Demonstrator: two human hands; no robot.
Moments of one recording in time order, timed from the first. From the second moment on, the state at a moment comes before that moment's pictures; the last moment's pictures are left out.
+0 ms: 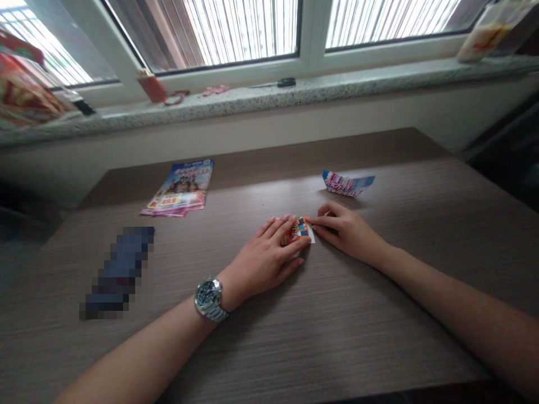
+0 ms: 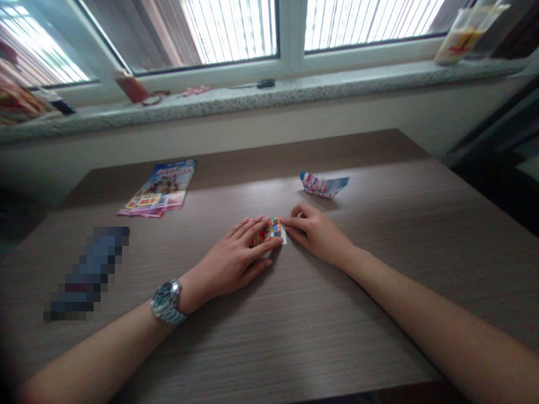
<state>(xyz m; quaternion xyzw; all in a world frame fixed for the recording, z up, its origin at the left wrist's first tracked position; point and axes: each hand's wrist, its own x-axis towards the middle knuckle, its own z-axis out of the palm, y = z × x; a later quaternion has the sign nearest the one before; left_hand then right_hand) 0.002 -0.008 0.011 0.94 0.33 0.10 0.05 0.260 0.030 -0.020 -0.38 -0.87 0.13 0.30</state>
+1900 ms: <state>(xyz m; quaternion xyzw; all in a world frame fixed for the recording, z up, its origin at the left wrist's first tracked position) 0.004 -0.001 0.001 0.91 0.36 0.19 0.00 0.267 0.028 -0.011 -0.30 -0.89 0.18 0.28</state>
